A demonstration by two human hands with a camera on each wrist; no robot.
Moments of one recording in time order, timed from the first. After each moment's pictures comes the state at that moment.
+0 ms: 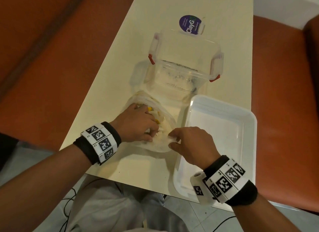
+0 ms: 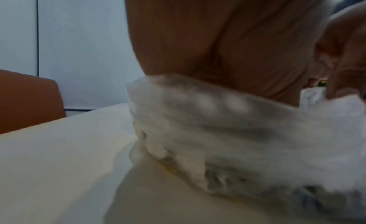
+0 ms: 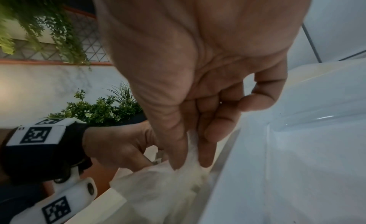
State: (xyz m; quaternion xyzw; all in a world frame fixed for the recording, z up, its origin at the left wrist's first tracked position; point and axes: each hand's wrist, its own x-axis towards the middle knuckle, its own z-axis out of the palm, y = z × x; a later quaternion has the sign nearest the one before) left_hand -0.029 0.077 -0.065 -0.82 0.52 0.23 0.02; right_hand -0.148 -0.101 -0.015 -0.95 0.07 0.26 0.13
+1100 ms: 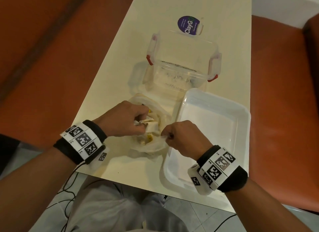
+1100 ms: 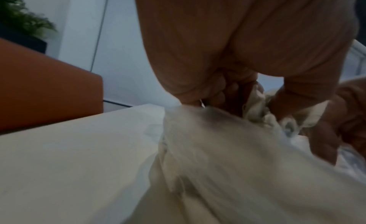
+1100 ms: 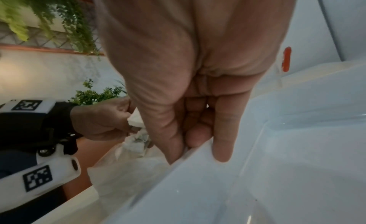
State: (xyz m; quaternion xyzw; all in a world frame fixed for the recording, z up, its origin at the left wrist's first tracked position) left_hand -0.022 0.100 -0.044 -0.84 0.40 0.22 -0.31; right_hand -0.128 -0.102 -0.022 -0.95 -0.01 0.26 0.20
